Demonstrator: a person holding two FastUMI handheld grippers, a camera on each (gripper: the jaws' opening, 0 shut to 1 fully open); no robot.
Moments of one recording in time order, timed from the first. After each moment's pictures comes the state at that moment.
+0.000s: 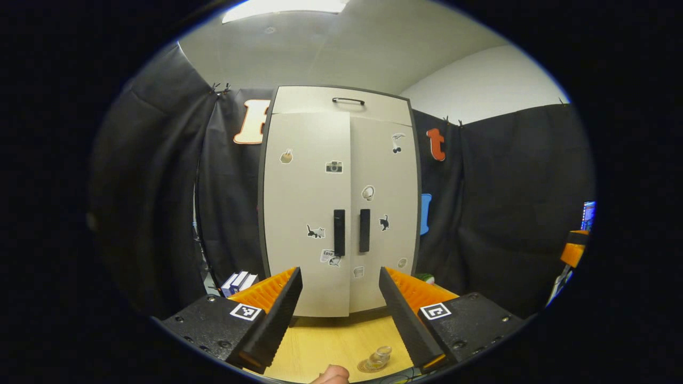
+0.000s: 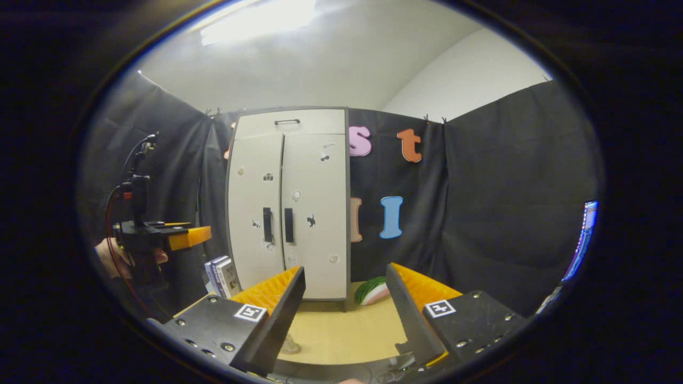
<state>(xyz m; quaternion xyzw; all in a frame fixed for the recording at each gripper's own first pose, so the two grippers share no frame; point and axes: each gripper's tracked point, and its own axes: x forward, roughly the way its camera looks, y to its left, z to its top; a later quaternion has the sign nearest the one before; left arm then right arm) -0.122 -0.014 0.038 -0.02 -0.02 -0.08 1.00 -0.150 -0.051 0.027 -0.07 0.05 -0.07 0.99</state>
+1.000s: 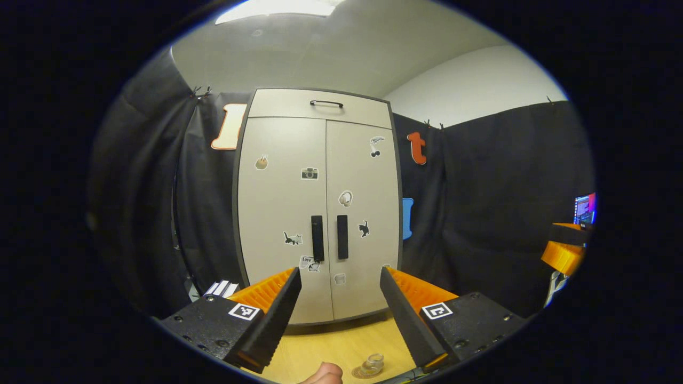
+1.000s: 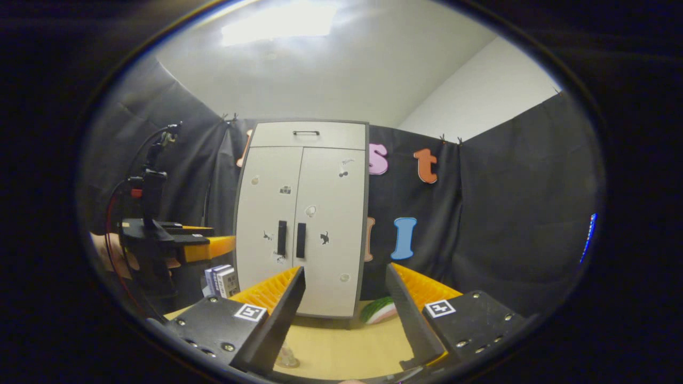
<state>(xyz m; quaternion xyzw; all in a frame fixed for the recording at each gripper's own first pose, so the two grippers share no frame) -0.085 -0.042 0.044 0.00 -0.05 -0.13 0.99 -0.099 -0.016 0.027 -0.10 0.00 -0.04 0.99</state>
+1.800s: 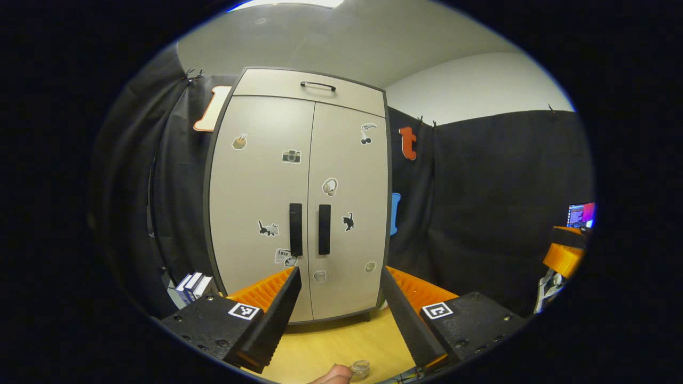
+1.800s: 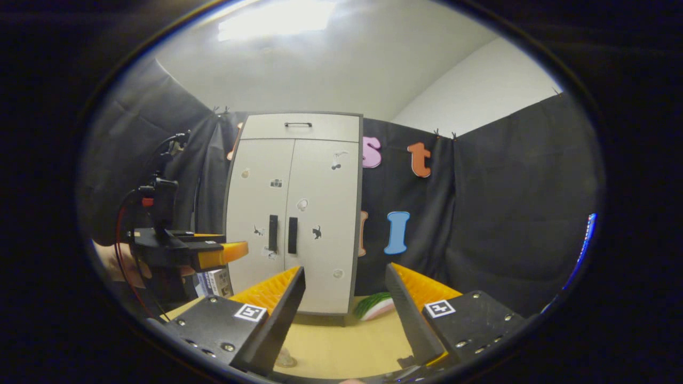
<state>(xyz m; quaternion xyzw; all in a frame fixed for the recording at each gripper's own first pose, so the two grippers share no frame) -0.049 -0.070 0.025 -0.04 -0.02 -0.17 0.98 -0.095 -0.027 0.024 -0.11 0.01 -0.07 0.99</state>
